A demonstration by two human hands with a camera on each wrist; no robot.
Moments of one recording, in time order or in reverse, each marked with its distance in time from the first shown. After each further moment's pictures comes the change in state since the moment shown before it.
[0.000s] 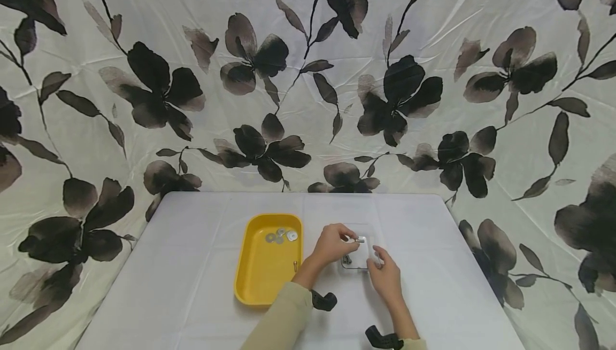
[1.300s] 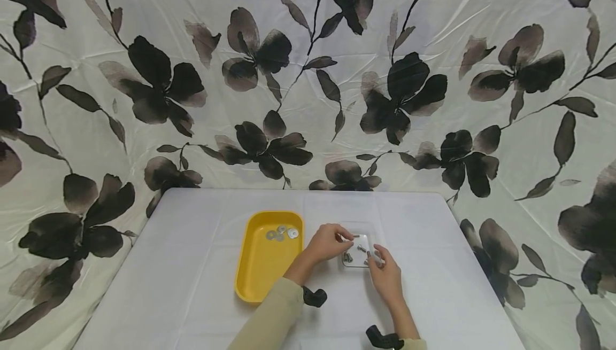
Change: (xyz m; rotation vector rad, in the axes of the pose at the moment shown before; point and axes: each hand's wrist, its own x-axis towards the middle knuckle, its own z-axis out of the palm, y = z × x) left_hand -0.003 -0.007 -0.019 0.070 -0.143 -0.013; right_hand 0.002 0.009 0.005 0.021 -0.004 -0.004
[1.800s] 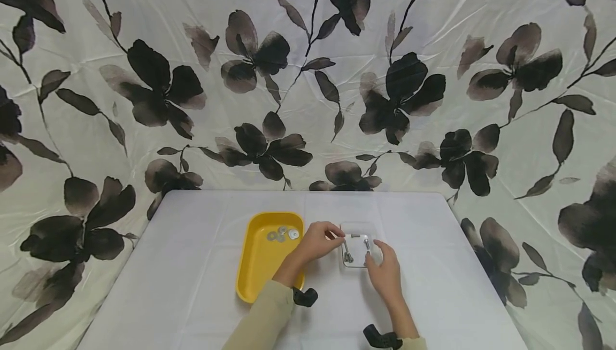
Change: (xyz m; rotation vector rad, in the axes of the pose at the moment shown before) left_hand -0.009 -0.008 -0.023 -0.059 0.026 0.041; right_hand -0.001 -0.024 -0.003 -0.065 0.031 -0.055
